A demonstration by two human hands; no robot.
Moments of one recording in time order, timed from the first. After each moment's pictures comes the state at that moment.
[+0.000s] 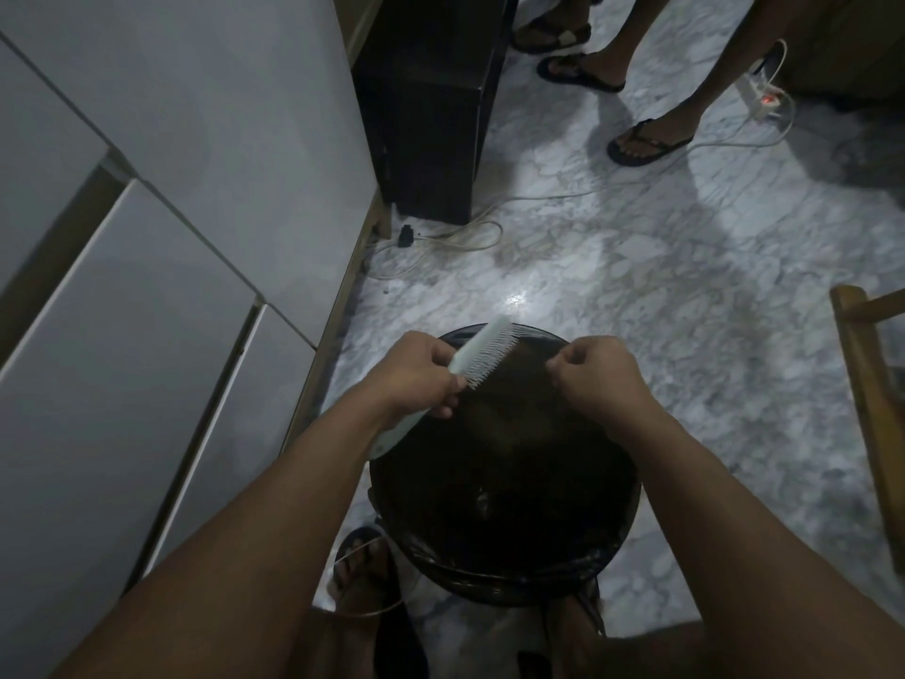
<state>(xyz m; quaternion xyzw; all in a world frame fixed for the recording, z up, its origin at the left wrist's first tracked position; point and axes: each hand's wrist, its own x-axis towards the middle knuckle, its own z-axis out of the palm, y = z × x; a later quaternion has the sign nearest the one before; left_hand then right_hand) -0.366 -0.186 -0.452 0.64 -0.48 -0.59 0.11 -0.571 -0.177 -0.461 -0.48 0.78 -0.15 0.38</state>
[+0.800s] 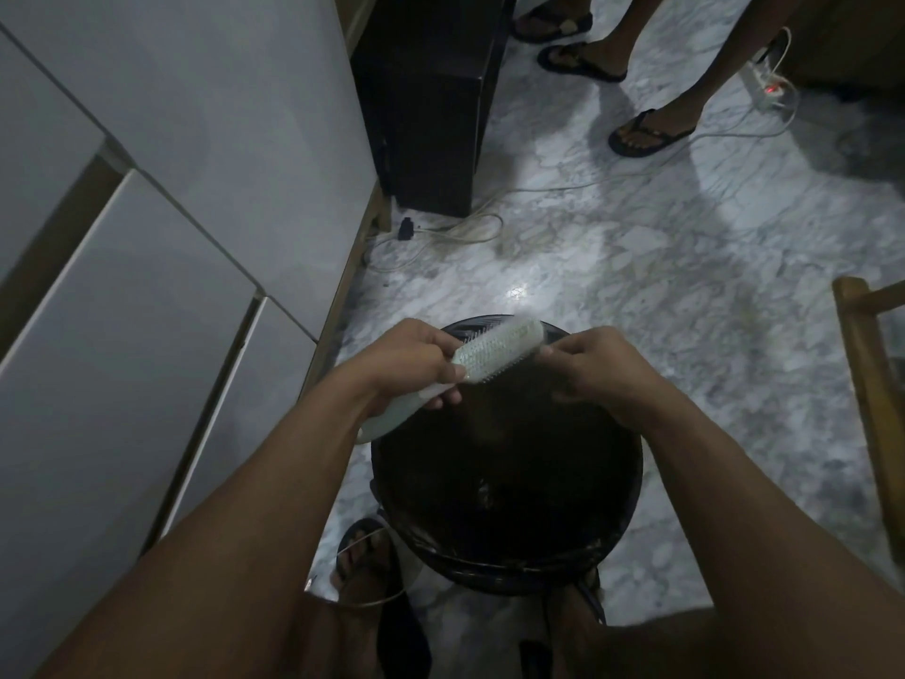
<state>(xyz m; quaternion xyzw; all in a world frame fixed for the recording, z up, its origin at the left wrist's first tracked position) -0.357 -0.189 -0.433 0.61 -0.46 -0.63 0.10 -0.575 -0.178 -0.451 -0.46 0.70 -0.17 0.52</state>
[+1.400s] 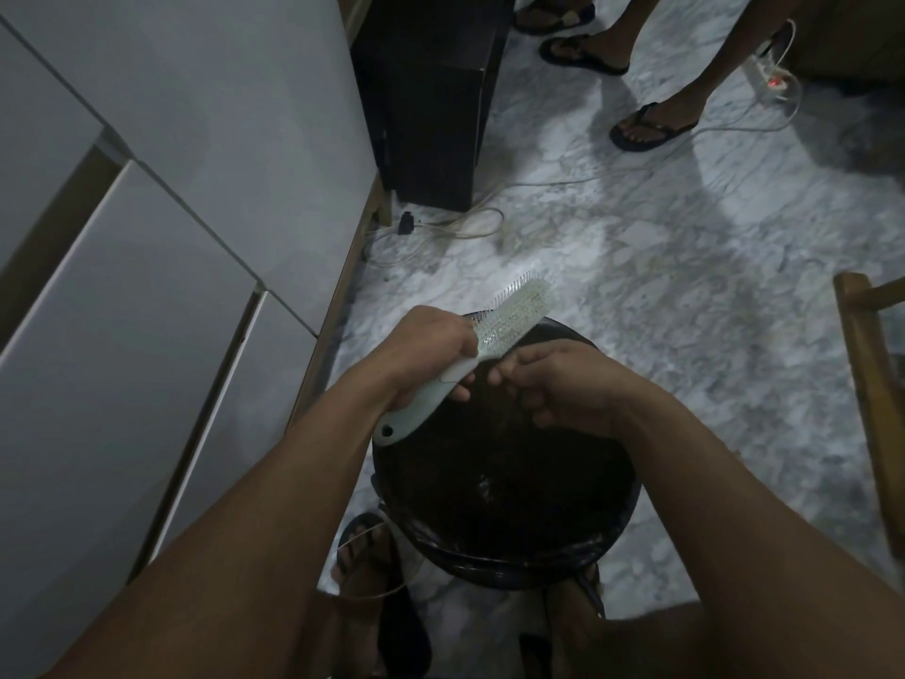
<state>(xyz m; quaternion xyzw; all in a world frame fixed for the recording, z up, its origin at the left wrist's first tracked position) -0.378 -0.186 -0.420 0.65 -0.39 -0.63 0.18 -0.550 -0.170 -0.439 -0.37 0.56 -0.11 0.74</state>
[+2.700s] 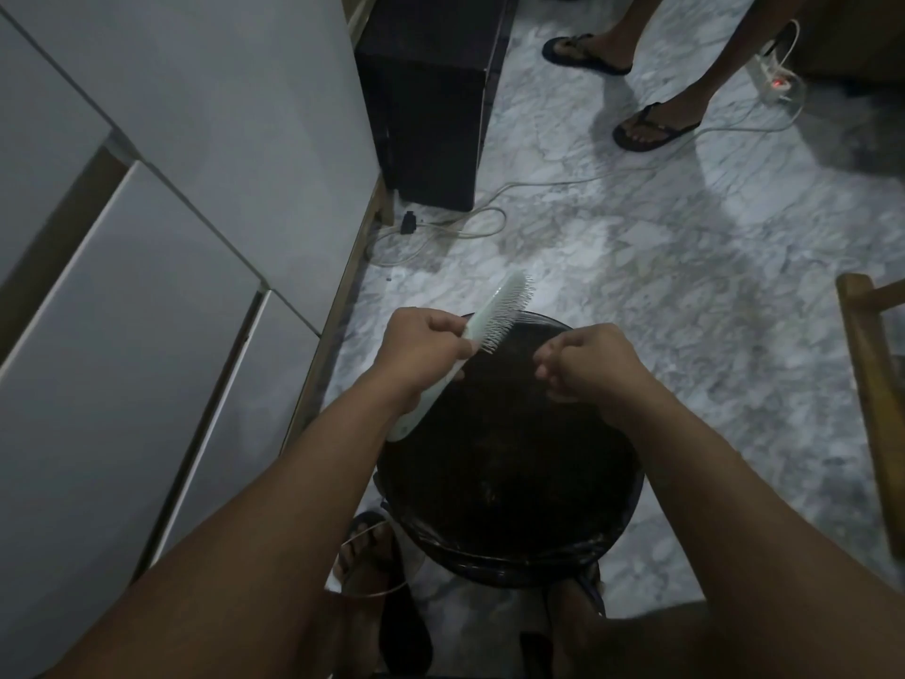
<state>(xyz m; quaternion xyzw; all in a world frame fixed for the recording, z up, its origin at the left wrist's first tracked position) -0.375 -0.186 -0.447 0.68 -0.37 -0.57 0.26 -0.560 -0.176 -0.449 -0.37 0.73 -0.20 0.54</state>
